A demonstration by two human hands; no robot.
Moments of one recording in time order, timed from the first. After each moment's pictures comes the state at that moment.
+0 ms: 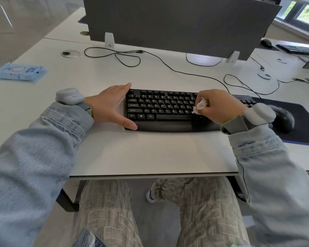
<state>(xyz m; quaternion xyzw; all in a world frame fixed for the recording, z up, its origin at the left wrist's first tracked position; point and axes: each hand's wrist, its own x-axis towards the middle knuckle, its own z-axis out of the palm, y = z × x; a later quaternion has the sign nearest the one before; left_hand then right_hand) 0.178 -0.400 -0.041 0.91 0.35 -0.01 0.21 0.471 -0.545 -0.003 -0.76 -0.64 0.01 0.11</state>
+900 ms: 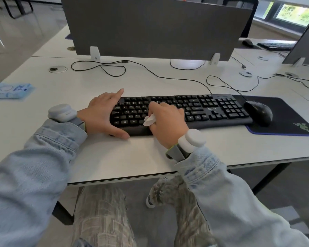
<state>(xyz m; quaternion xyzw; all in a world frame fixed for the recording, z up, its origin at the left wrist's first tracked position) 0.196 -0.407 -0.045 0.93 0.34 0.02 0.15 0.384 -0.553 -0.037 -0.74 -0.64 -0.02 0.19</state>
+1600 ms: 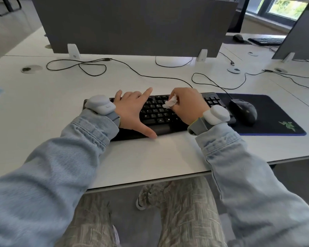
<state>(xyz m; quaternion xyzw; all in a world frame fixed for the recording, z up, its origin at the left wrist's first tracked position) 0.335 -0.451 -0.026 0.94 0.32 -0.05 0.09 0.522 -0.547 -0.019 -0.77 -0.61 -0.01 0.19</state>
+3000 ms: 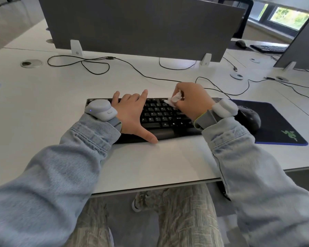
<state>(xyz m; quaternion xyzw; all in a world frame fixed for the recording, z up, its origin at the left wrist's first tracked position) 0.326 -0.453 -0.029 0.93 0.36 -0.04 0.07 0.531 -0.525 -0.006 -0.75 -0.63 -0.01 0.20</state>
